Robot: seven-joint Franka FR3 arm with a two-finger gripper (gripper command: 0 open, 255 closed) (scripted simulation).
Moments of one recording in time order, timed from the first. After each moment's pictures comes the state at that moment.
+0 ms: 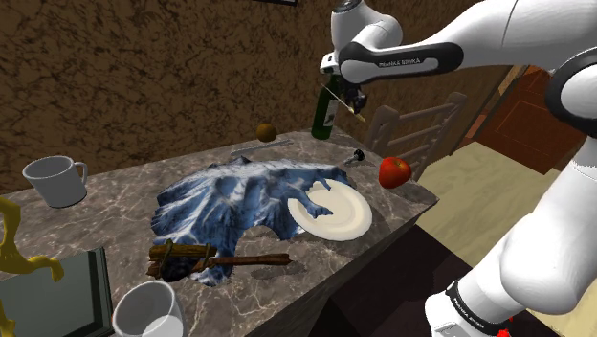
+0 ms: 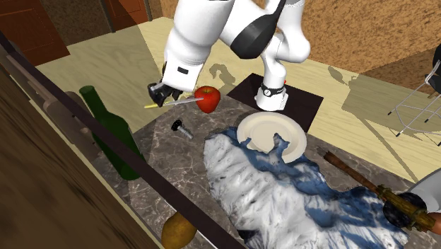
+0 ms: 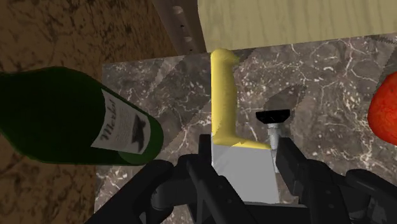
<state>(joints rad) 0.07 0.14 -0.03 -1.73 -0.56 1.85 -1.21</state>
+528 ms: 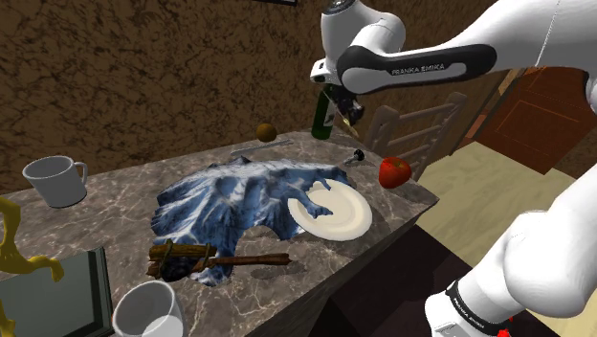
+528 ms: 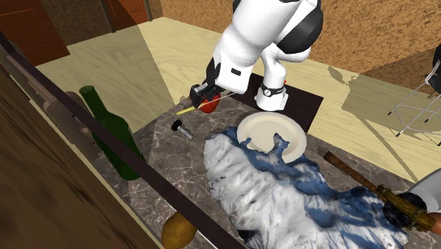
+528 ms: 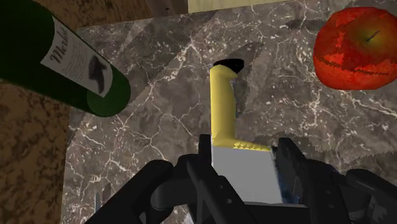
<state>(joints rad) 0.16 0.00 0.05 -1.88 -0.55 1.78 -1.05</state>
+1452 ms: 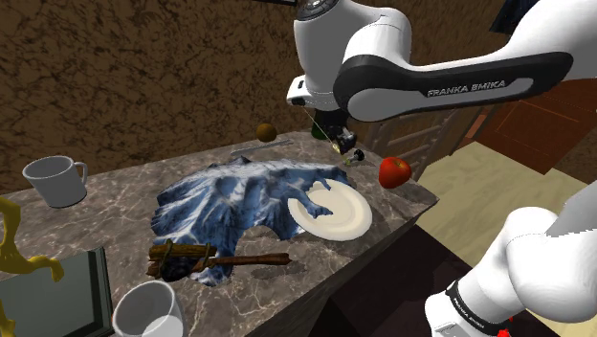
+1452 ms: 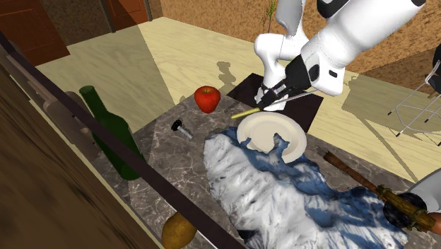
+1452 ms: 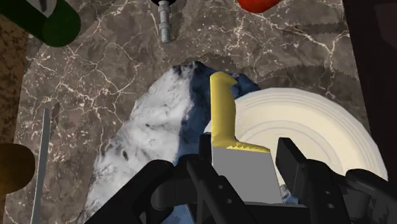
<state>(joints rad) 0.32 -0.11 0.22 -1.98 -0.45 1.61 -0.78</state>
